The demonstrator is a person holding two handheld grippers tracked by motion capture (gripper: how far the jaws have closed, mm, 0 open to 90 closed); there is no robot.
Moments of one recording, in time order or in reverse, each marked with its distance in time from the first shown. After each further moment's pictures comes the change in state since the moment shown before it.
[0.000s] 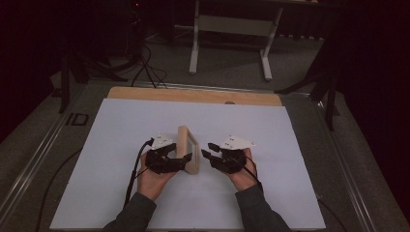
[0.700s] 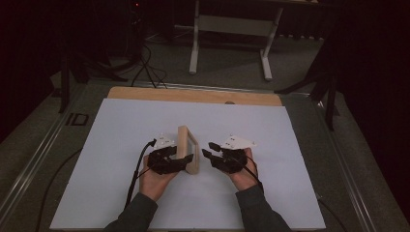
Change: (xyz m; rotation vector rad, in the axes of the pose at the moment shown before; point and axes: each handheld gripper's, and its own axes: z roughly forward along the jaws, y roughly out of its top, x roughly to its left) left arm -0.001 -0.002 0.005 0.021 -0.041 -0.011; right arm -0.001 0.001 -0.002 -0.006 -0.004 -0.003
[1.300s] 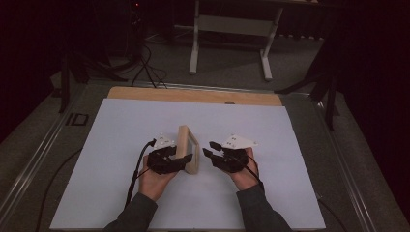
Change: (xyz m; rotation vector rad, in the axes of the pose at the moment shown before) left arm 0.000 0.001 -0.002 0.005 0.012 0.004; right arm -0.001 0.002 -0.003 -0.009 -0.006 0.004
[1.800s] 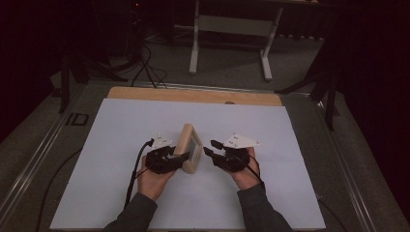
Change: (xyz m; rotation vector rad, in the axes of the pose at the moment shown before) left arm 0.002 0.000 -0.003 -0.015 0.016 -0.004; right arm -0.001 0.004 -0.006 -0.022 -0.003 0.001
